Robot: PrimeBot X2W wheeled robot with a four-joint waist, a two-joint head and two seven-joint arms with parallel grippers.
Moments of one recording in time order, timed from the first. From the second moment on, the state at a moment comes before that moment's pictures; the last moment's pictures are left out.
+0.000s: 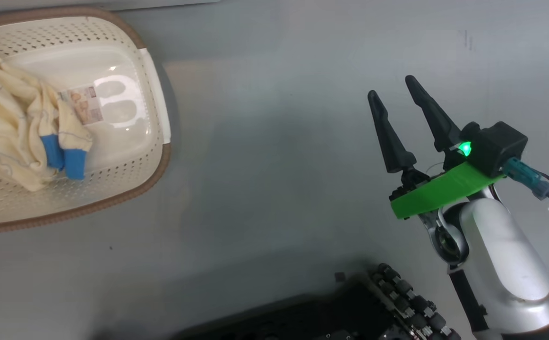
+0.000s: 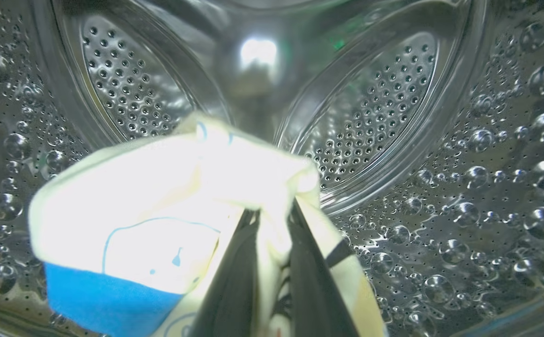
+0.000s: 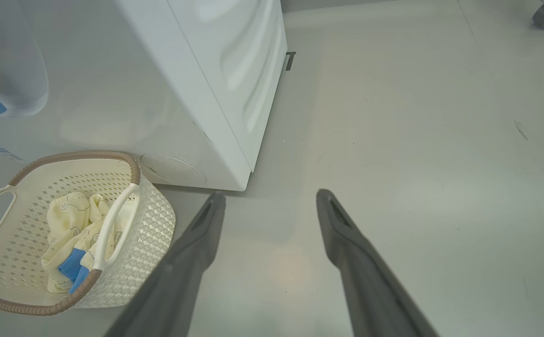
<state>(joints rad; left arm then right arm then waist) -1.54 0.55 -0.35 0.71 -0.69 -0.13 -0.11 -0.41 -0.05 0.22 0.20 0.24 0.13 -0.25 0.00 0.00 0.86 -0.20</state>
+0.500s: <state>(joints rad) -1.80 0.59 -0.42 0.95 -0.68 -0.13 -0.23 -0.43 -0.05 0.28 0.19 0.30 0.13 -0.25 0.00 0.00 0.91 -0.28</state>
